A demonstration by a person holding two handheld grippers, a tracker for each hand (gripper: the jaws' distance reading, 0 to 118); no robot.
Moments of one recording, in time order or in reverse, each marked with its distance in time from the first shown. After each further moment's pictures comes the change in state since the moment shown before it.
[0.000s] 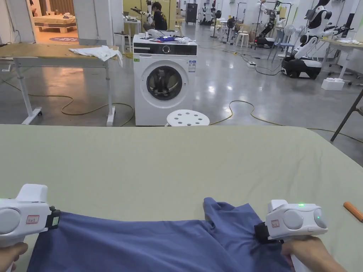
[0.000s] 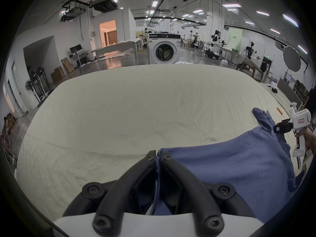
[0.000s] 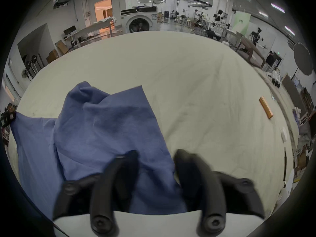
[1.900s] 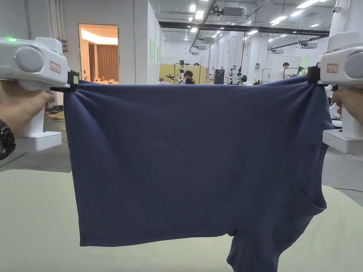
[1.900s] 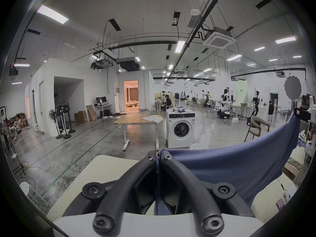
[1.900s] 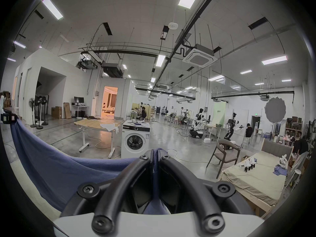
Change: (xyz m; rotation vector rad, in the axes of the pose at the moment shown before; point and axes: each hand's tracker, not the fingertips) left arm -0.057 0.246 0.328 0.605 0.163 0.046; right arm -0.036 0.205 0.466 0.945 -0.135 0.054
